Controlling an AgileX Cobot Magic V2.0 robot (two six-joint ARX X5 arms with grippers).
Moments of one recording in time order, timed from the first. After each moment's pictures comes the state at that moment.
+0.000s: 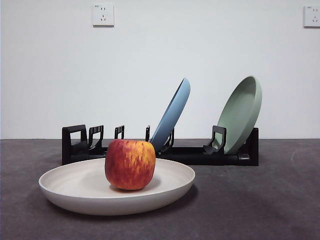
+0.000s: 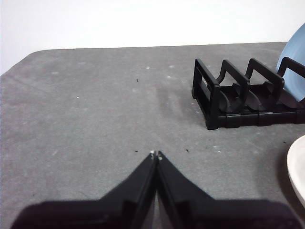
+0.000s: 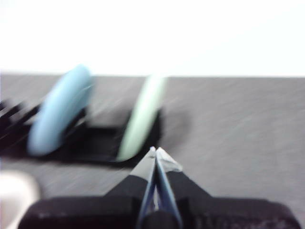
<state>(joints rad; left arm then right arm) -0.01 0.00 0.02 -0.19 0.00 0.00 0.19 0.23 0.37 -0.27 0.03 0.01</state>
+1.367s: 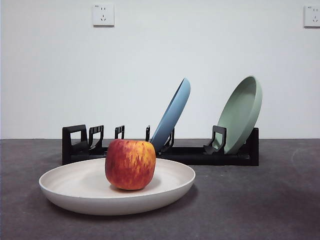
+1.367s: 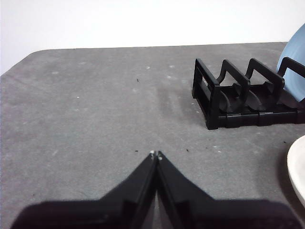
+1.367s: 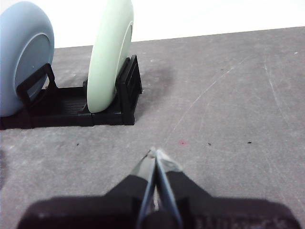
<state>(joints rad) -0.01 0.00 0.02 -0.19 0.00 0.00 0.13 0.02 0.02 -0.18 0.03 0.07</state>
